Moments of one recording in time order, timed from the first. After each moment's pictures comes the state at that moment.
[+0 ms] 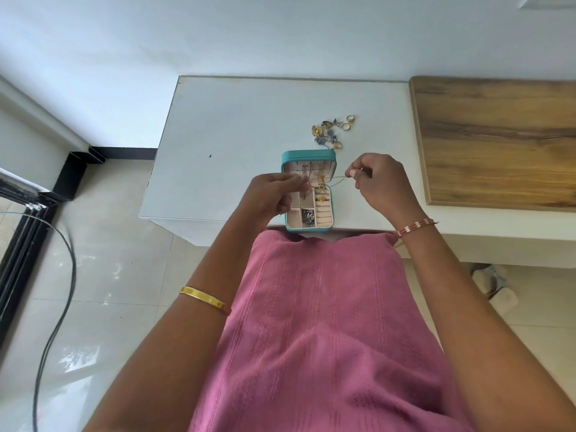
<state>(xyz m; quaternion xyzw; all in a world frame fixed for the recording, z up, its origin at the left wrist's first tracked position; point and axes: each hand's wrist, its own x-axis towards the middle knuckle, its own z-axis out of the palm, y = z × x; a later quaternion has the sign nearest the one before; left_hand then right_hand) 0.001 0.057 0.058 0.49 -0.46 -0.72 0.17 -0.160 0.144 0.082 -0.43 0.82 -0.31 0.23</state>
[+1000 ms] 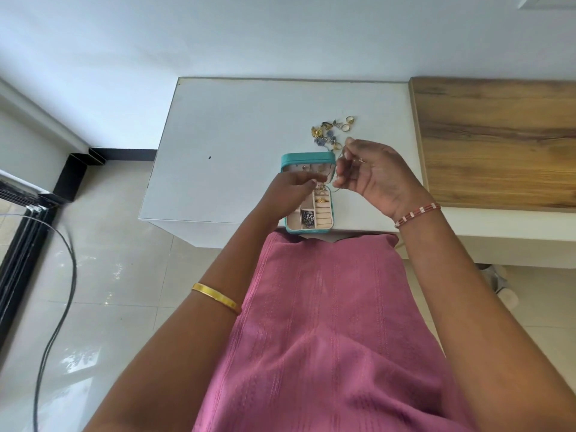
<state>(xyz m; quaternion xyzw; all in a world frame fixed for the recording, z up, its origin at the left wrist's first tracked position) -0.020 0.064 0.063 0.45 -0.66 -0.59 0.10 -0.161 0.132 0.095 -0.21 0.52 -0.59 0.58</state>
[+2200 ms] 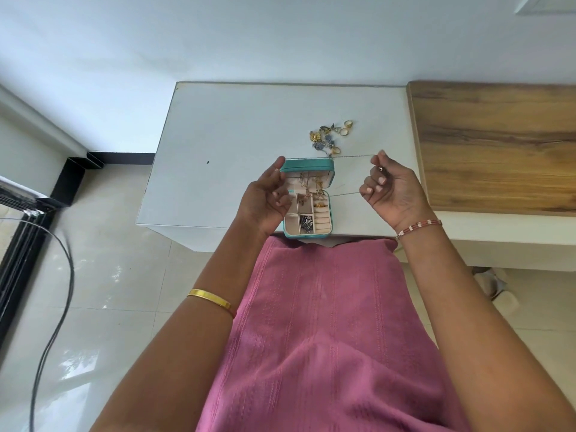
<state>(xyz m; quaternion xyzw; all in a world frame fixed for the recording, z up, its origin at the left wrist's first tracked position) -0.008 0.052 0.047 0.39 -0.13 -0.85 0.32 -0.193 0.140 0.049 -0.01 0.45 -0.71 0.55</state>
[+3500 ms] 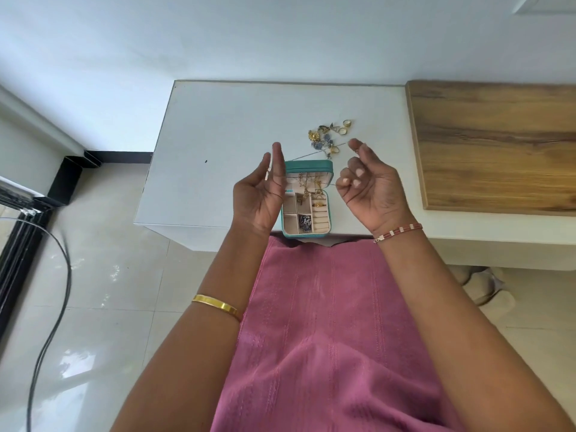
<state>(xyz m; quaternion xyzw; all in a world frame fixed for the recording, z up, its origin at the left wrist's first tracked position) -0.004 0.051 0.070 0.18 0.17 -0.91 0.34 -0.153 0.132 0.076 -0.04 0.34 -0.74 0.58</state>
